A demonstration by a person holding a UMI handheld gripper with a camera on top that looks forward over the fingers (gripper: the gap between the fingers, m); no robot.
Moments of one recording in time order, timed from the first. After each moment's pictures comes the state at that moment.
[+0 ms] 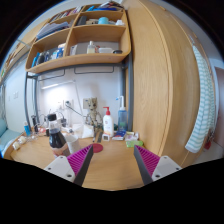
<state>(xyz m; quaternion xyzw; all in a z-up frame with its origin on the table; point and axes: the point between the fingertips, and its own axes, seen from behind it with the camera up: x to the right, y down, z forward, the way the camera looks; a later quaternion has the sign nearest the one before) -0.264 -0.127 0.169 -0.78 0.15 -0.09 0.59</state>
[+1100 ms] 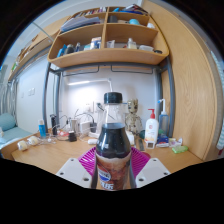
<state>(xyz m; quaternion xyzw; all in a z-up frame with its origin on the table) -0.423 0.012 0.125 -0.75 0.07 -0.04 0.66</state>
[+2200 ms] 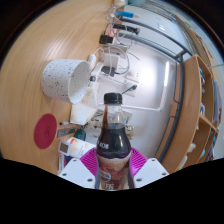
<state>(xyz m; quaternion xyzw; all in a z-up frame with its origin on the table) -0.270 0.156 0.157 -0.51 -0.51 -0.59 0.36</state>
